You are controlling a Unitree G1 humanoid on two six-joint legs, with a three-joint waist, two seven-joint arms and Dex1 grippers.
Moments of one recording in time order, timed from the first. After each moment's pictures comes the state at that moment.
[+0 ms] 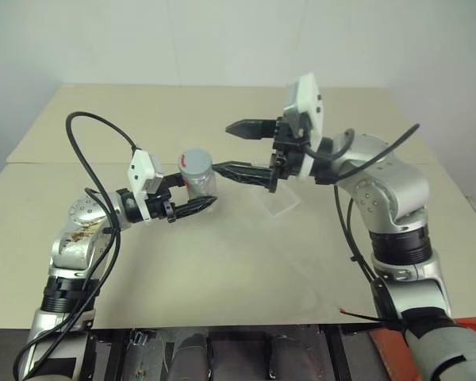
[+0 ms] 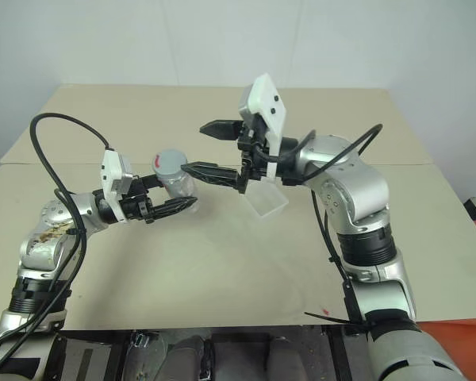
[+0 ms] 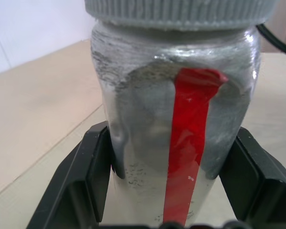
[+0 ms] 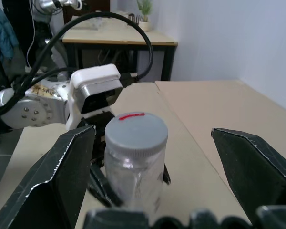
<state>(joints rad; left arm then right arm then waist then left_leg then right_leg) -0.47 0.59 0.06 -0.04 -0.48 0.33 -1.06 -0.91 -0.39 0.11 -0.14 0.52 0.67 0.89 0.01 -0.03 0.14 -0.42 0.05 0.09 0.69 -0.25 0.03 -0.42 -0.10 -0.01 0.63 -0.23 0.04</state>
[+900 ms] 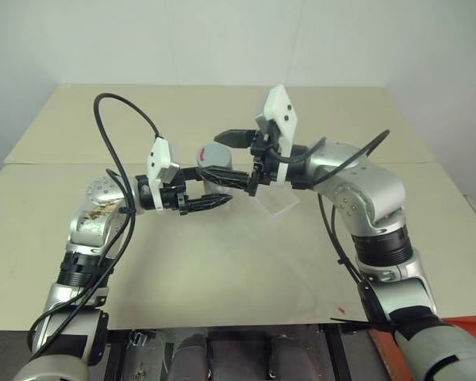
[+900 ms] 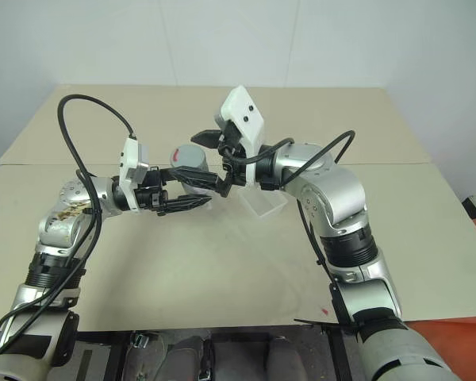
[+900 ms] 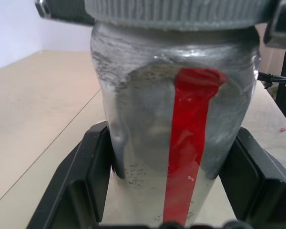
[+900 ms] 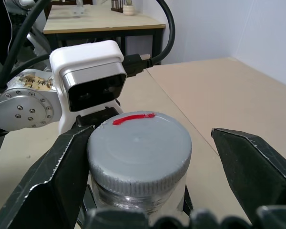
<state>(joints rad) -0.63 0.56 -0.02 0.10 -0.47 0.31 -1.20 -0.91 -0.33 0.18 -0.13 0.48 0.73 0.78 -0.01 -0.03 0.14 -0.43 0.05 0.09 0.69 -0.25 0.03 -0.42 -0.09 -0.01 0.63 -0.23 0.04</state>
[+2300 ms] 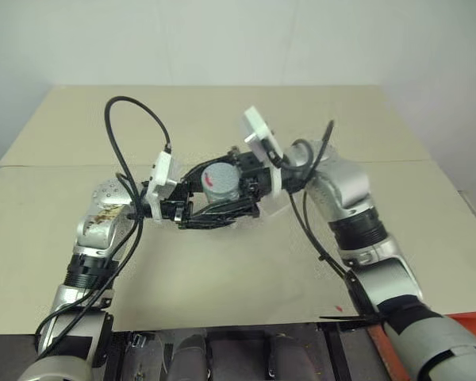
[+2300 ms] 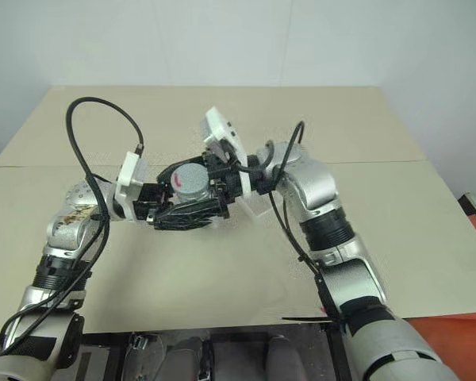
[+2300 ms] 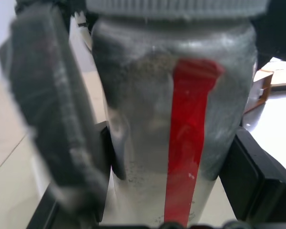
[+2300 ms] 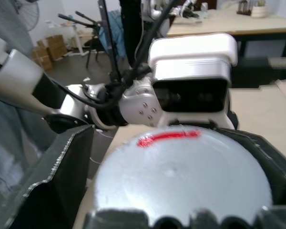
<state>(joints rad) -0.62 0.52 -0.02 0.11 -0.49 0.22 -1.43 -1.00 -0.26 0.23 0.16 0.48 0.57 1.32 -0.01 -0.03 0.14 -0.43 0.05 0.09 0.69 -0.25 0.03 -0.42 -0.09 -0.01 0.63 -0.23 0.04</state>
